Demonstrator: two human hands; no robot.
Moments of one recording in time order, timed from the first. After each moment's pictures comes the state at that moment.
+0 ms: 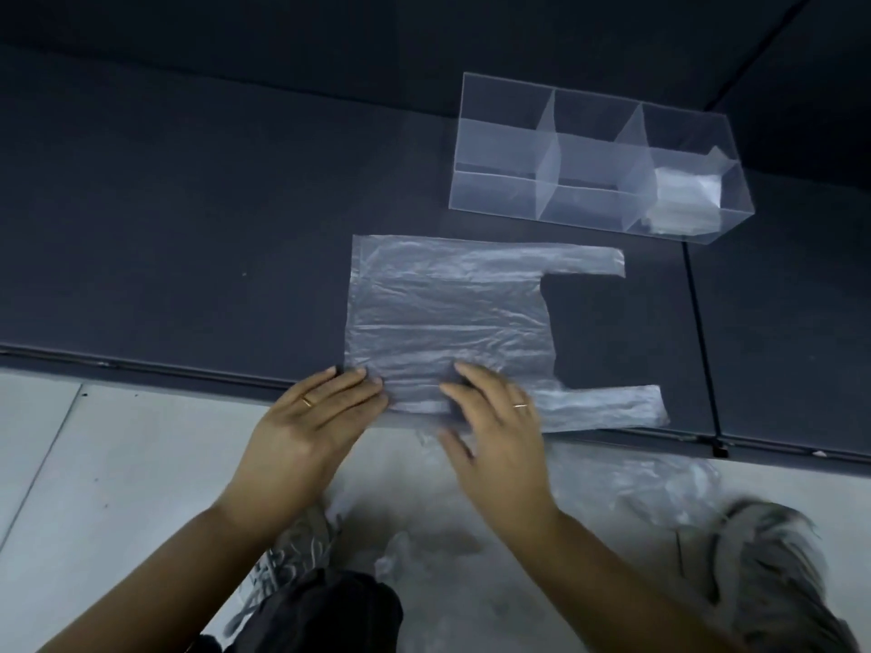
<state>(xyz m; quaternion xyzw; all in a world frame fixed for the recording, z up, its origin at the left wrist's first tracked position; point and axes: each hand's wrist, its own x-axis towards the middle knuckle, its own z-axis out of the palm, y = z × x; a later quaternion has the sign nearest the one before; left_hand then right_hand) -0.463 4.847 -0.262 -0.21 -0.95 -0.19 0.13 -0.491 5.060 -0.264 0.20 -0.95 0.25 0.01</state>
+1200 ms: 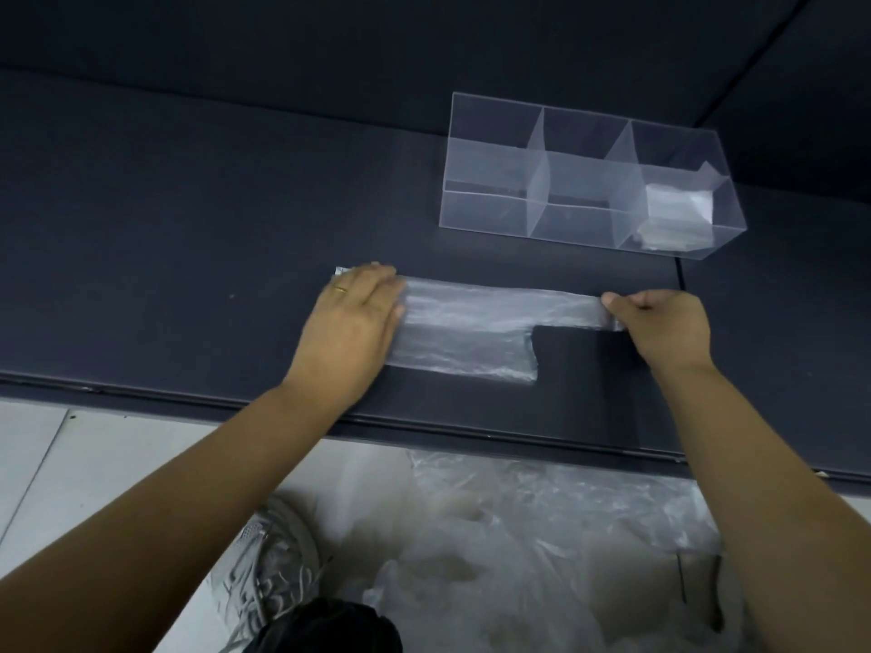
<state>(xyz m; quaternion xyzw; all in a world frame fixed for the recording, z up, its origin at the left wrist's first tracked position) -0.576 4.872 -0.255 -0.09 -0.98 -0.15 0.12 -0.654 5.186 -0.249 -0.17 -0.92 0.35 -0.02</state>
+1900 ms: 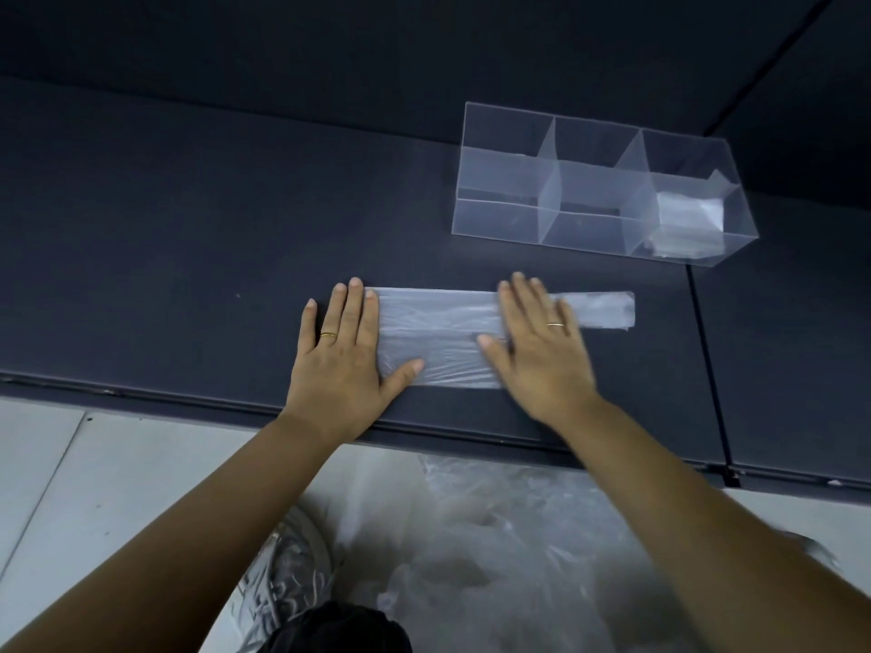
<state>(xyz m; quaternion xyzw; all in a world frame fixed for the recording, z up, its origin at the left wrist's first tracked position) -0.550 4.863 -0.278 0.01 -1.00 -0.02 -0.05 -0.616 5.090 -0.287 0.17 -0.98 0.05 -0.06</state>
